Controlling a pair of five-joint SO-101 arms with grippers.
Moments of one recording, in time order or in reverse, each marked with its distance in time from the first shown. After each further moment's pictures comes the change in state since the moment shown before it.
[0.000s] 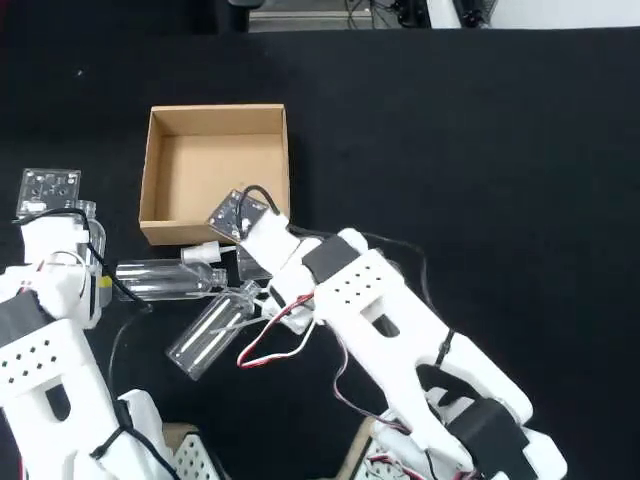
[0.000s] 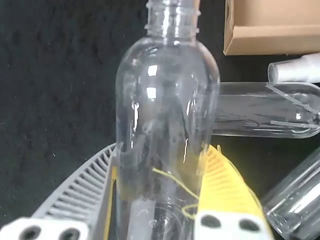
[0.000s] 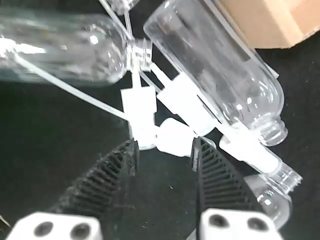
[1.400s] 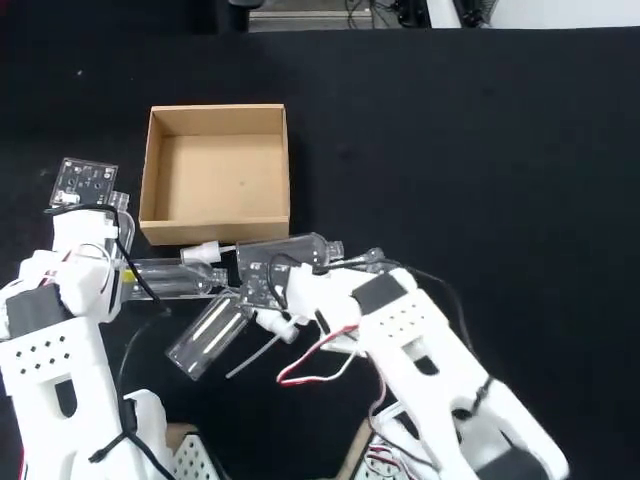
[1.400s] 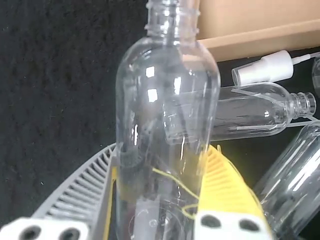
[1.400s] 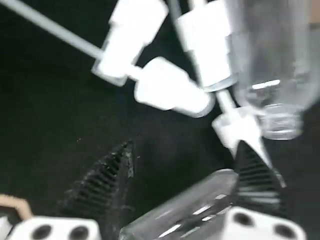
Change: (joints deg) left arm 8.2 0.1 0.0 -0.8 -0.2; right arm 8.1 -17.4 22.2 -9.0 33.0
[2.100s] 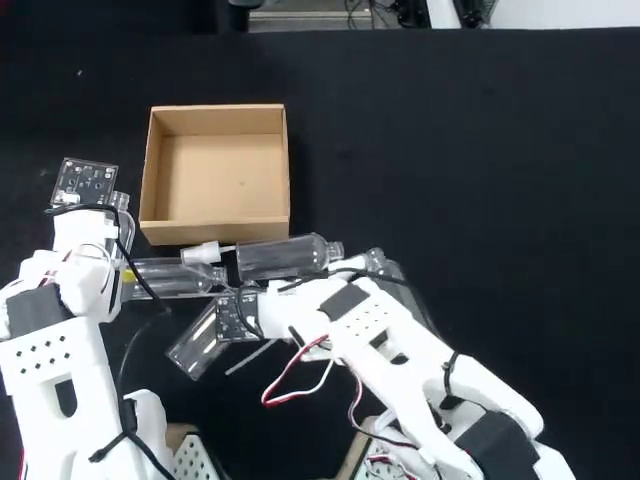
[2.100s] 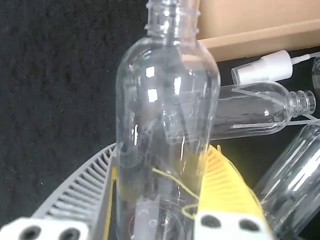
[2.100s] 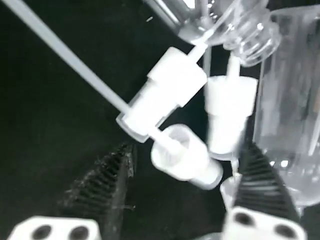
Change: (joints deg) left arm 0.0 0.0 0.0 0.0 0.0; right arm -8.4 13.0 2.0 -14.0 5.5
